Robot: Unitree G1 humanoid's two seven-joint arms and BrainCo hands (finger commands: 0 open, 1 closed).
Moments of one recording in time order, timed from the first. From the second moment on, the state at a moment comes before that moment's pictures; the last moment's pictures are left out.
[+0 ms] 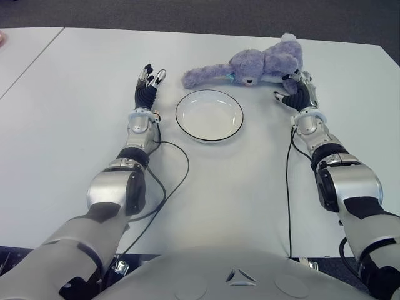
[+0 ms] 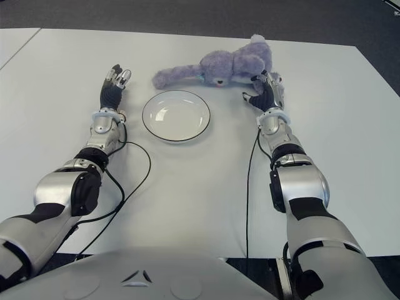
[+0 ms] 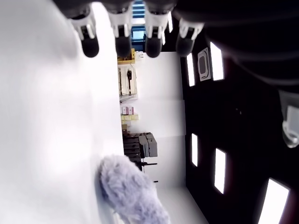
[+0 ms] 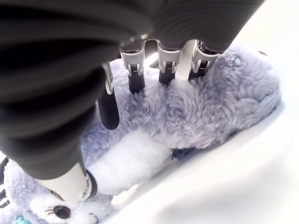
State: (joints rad) left arm -0.73 0.09 0.26 1.25 0.08 -0.49 0.09; right arm -0.85 -0.45 0.11 1.35 -0.50 -0.45 -0.34
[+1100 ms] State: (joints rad) left arm -0.72 0.09 0.27 1.24 0.06 -0.50 0.08; right arm -0.62 -0.51 0.33 1.17 -0.48 -1.04 -0.08
